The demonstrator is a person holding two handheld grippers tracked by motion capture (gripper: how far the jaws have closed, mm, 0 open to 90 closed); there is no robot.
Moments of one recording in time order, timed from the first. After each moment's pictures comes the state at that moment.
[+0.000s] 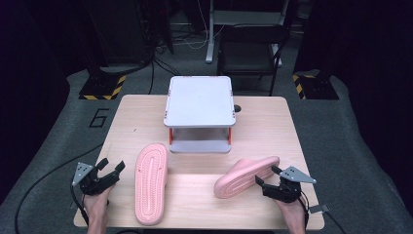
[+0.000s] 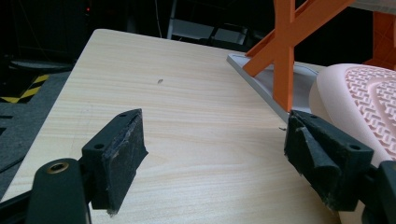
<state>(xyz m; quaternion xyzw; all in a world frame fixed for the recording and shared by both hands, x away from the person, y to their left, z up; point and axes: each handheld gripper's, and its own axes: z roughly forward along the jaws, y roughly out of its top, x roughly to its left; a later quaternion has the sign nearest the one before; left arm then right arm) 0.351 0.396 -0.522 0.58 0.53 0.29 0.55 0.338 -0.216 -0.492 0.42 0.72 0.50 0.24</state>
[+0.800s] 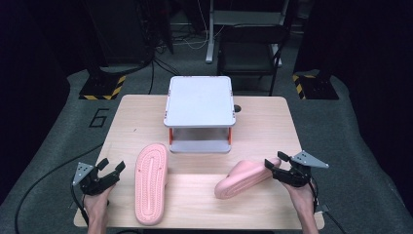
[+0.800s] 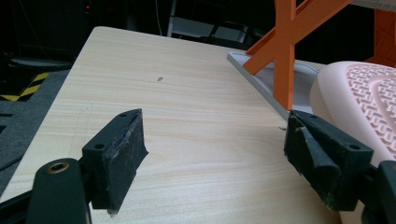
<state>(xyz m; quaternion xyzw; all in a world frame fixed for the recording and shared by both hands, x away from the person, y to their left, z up) 0.351 0.397 -0.522 0.58 0.53 0.29 0.54 0.370 -0.247 -0.471 0.43 0.70 0.52 0.23</state>
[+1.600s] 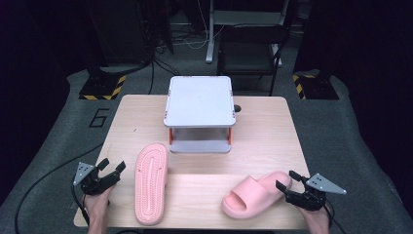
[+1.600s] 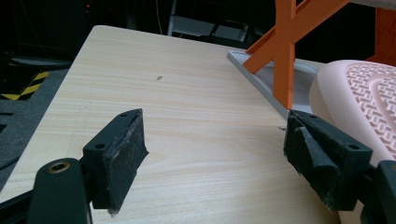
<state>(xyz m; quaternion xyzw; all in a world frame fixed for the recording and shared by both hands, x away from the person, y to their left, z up) 0.351 0.395 -0.522 0.58 0.53 0.29 0.54 0.314 -0.277 -0.494 0.41 0.71 0.52 0.23</state>
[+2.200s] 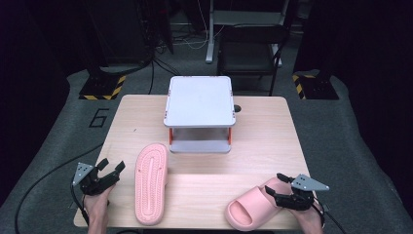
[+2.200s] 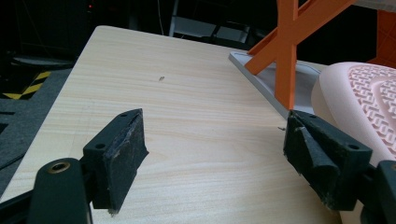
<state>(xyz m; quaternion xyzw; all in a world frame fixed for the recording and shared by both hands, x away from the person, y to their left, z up) 0.350 0.396 -0.522 0.58 0.53 0.29 0.54 0.319 -0.252 -0.501 0.36 0.76 0.49 0.21</state>
